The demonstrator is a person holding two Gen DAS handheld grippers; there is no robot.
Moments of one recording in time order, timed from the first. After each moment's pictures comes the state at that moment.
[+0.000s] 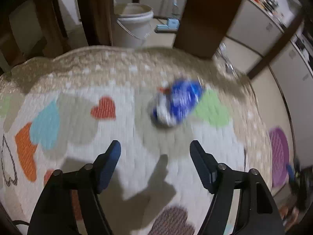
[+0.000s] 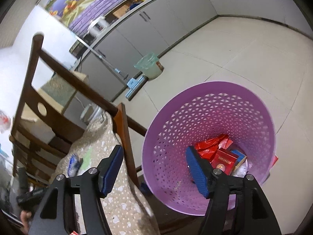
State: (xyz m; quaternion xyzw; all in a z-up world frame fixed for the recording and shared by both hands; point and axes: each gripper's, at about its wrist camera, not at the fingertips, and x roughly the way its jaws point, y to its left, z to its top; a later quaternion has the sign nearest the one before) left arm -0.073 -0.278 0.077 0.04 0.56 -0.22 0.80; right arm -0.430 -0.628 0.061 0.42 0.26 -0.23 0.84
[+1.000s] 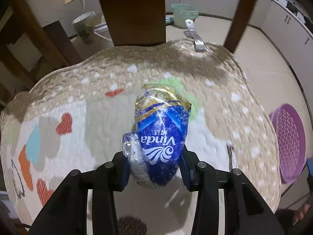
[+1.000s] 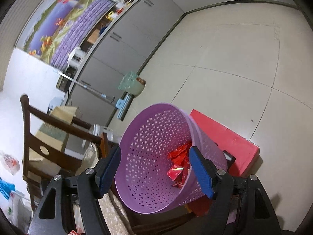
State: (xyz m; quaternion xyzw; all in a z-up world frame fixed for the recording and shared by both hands) left arm -0.133 -0.387 0.071 0.17 0.53 -0.24 0.79; right arm -0.515 -0.687 0.051 0.50 0.20 -0.27 0.80
